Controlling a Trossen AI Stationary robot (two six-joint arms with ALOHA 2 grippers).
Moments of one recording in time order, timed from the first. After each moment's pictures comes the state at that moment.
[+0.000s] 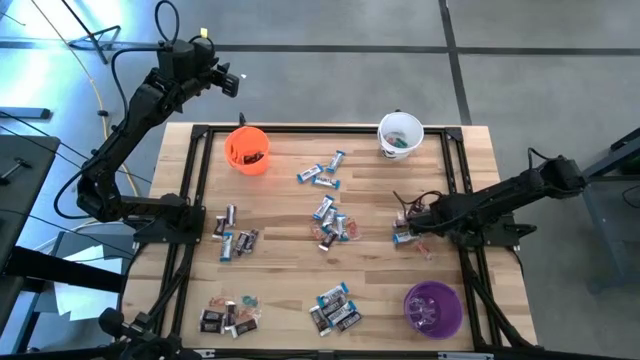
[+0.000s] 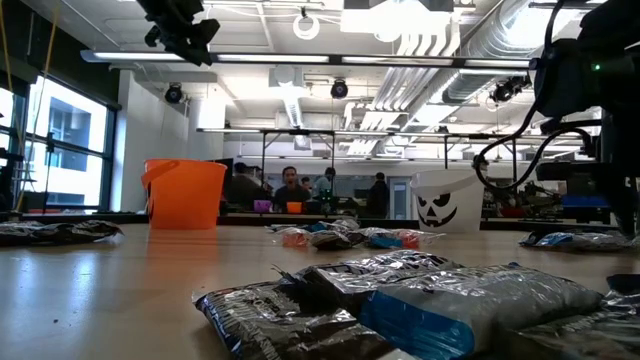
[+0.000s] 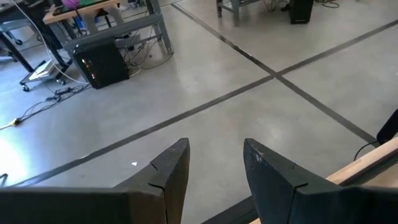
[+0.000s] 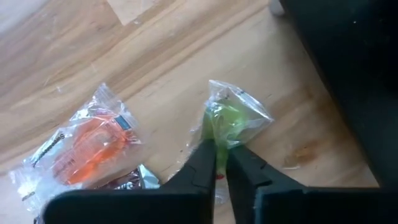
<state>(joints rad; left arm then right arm) 1.05 1.20 1.35 -0.52 -0.16 0.13 0.17 1.18 0.42 -0.91 0.14 2.30</state>
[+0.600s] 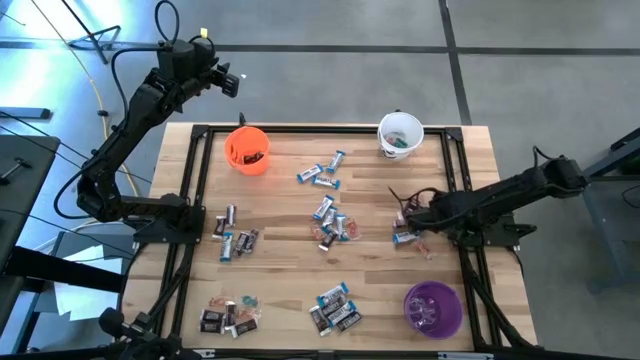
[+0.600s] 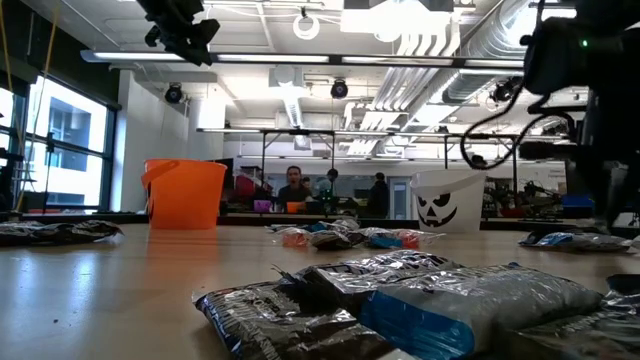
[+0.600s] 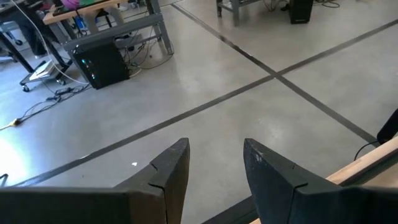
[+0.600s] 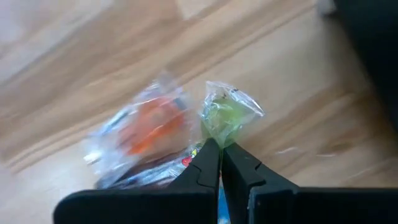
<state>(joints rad) 1.05 1.20 1.35 -0.52 -0.16 0.13 0.17 1.13 0.51 -0.93 0.21 2.26</state>
